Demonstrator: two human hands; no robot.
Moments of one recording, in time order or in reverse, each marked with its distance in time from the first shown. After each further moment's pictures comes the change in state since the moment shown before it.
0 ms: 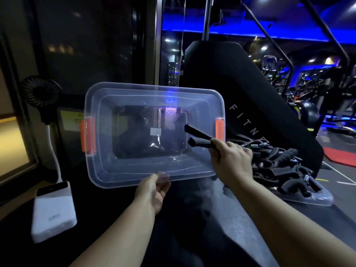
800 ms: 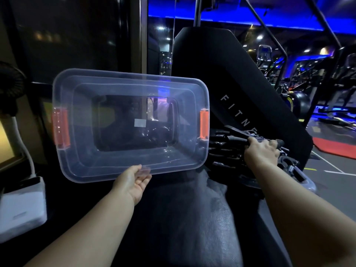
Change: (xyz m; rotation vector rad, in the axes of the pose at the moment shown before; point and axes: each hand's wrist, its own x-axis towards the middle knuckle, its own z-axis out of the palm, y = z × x) left_hand 0.003 0.003 0.010 -0.006 0.075 -0.031; right_hand 0.028 0.134 0.006 -0.253 -0.391 0.547
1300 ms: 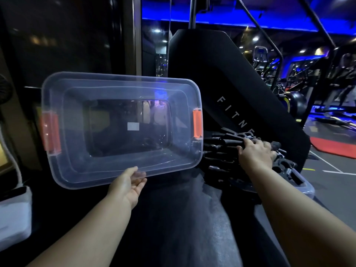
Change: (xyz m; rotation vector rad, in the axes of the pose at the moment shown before) left_hand 0.015 -0.004 0.011 0.026 0.059 0.030; right_hand 0.011 0.004 0.010 -0.027 0.043 -0.046
